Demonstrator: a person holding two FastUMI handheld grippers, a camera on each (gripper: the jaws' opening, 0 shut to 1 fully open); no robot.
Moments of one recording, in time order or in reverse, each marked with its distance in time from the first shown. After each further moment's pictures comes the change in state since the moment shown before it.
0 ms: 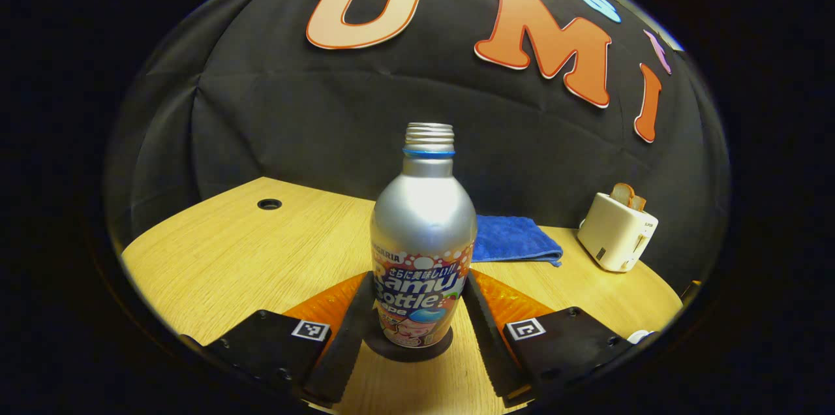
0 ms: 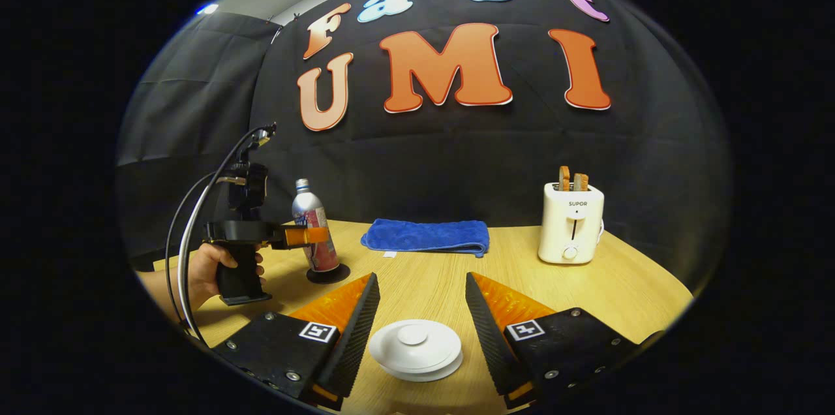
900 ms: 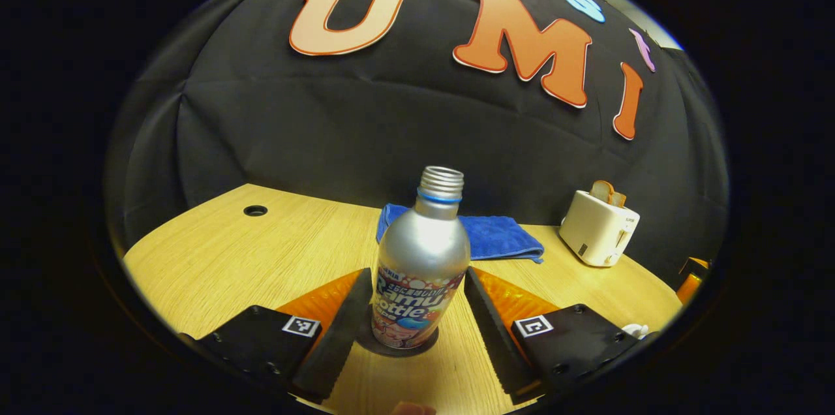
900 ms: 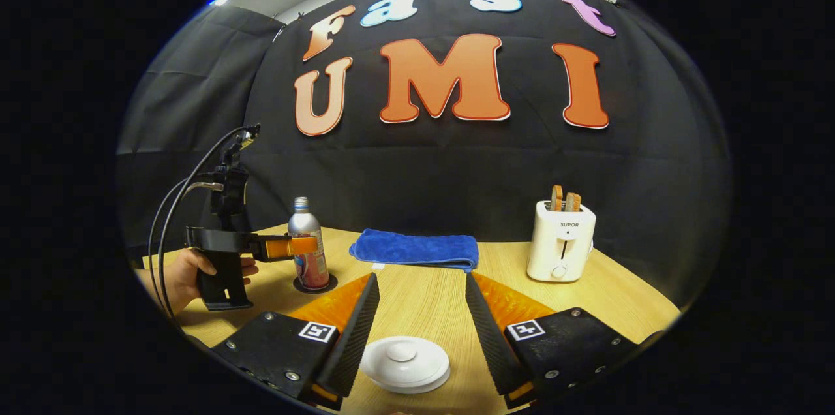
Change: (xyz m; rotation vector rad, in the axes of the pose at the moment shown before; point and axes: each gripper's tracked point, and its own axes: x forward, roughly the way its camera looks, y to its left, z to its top) left arm -0.028 -0.015 0.018 0.034 -0.051 -0.077; right arm 0.003 0.006 0.023 -0.049 -0.045 -0.033
